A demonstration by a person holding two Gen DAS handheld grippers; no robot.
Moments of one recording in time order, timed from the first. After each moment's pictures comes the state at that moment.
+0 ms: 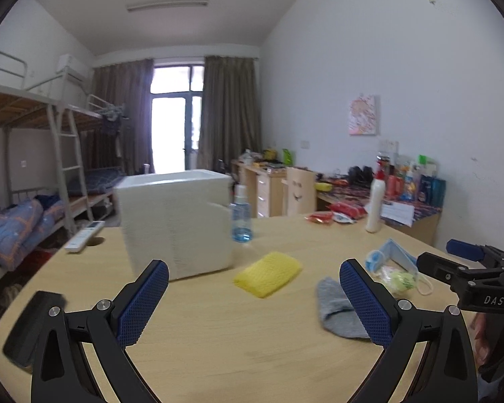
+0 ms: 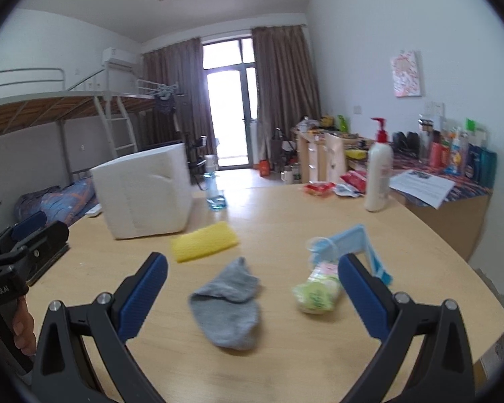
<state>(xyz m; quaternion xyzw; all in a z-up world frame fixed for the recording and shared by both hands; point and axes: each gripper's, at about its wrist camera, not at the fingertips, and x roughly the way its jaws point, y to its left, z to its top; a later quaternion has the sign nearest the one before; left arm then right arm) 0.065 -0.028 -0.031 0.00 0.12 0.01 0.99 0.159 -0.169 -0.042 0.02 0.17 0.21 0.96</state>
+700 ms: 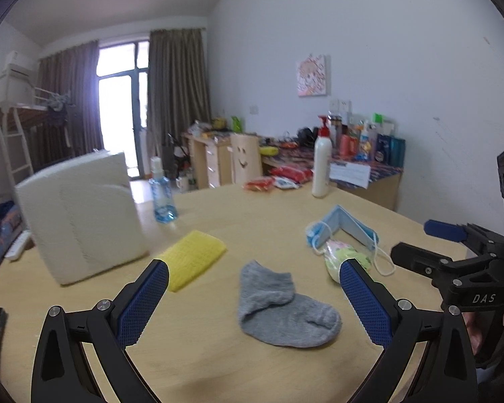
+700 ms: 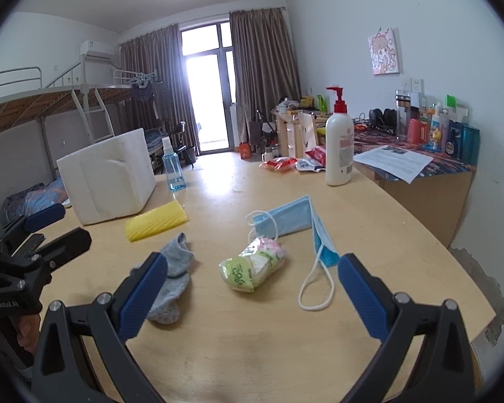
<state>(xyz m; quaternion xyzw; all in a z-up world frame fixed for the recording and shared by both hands) 0.118 -0.095 -0.046 0.03 0.20 -0.09 0.98 0.181 -0.227 -0.059 0.02 0.22 0.18 0.96</state>
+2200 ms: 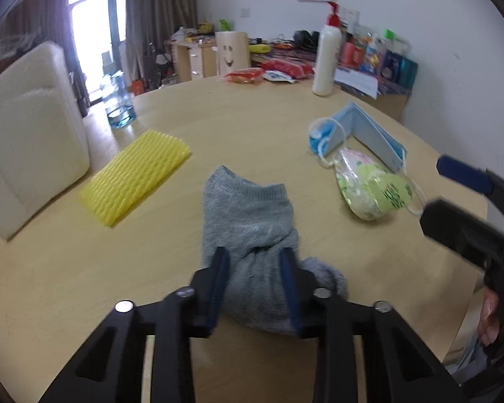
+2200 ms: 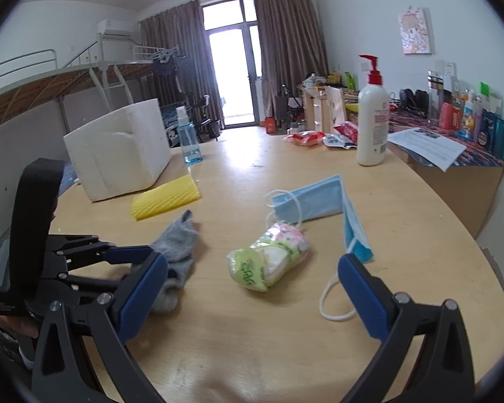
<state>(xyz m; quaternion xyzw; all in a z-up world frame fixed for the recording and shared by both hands) 0.191 -0.110 -0.103 0.02 0.41 -0.10 0.91 0.216 -0.219 -0.072 0.01 0.27 0.24 0.93</state>
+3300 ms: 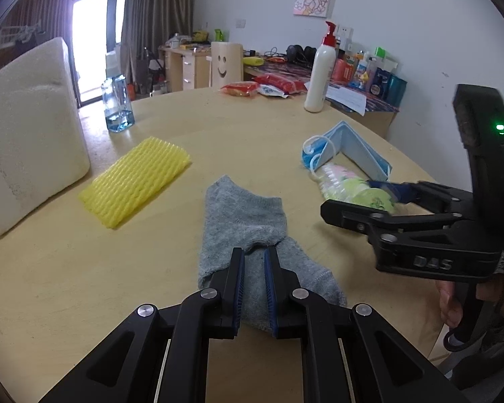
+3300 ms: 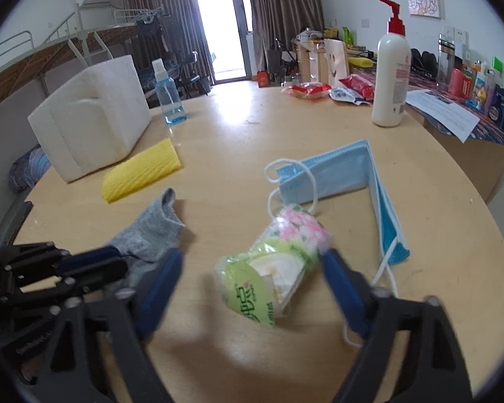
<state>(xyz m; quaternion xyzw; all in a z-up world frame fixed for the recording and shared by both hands) 0.182 -0.101 -0.095 0.00 0.38 -0.13 0.91 0.265 -0.186 -0.093 -0.01 0.37 0.22 0.90</state>
